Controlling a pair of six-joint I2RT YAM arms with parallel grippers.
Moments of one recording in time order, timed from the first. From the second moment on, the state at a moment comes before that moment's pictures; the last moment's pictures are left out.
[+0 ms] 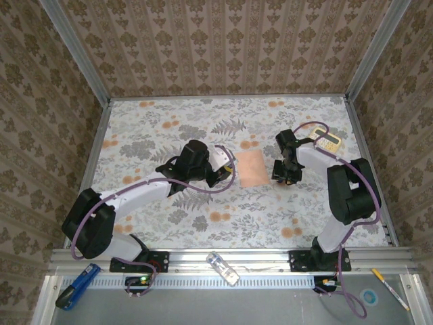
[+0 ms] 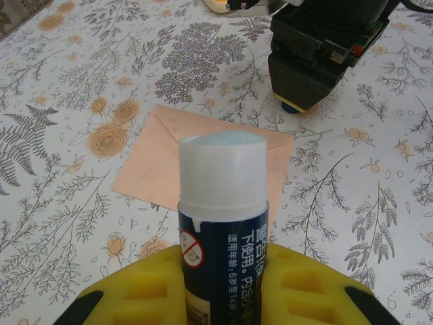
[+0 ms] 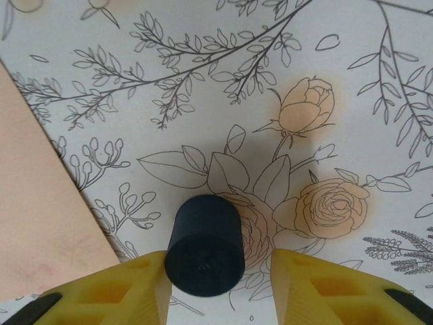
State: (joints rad) left arm -0.79 1.43 0.86 -0.04 0.29 0.27; right arm 0.23 1.72 1.05 -0.78 -0.01 0.49
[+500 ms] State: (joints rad) left arm -0.79 1.43 0.86 -0.04 0.29 0.27; right arm 0.25 1.74 1.09 -0.78 0.02 0.48
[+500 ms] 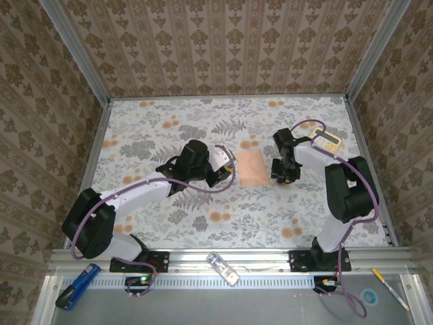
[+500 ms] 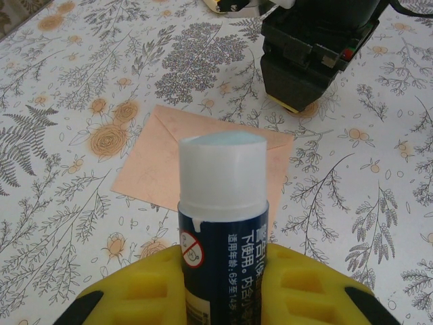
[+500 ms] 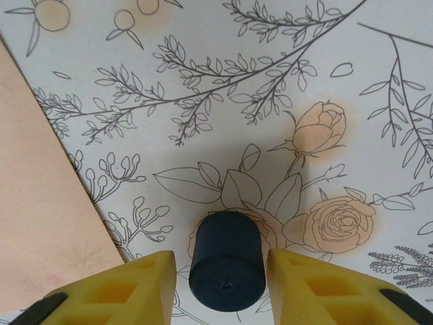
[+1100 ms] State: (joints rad) left arm -0.79 1.44 0.87 -0.04 0.29 0.27; right arm 0.25 1.77 1.11 -0.78 0.05 0.47
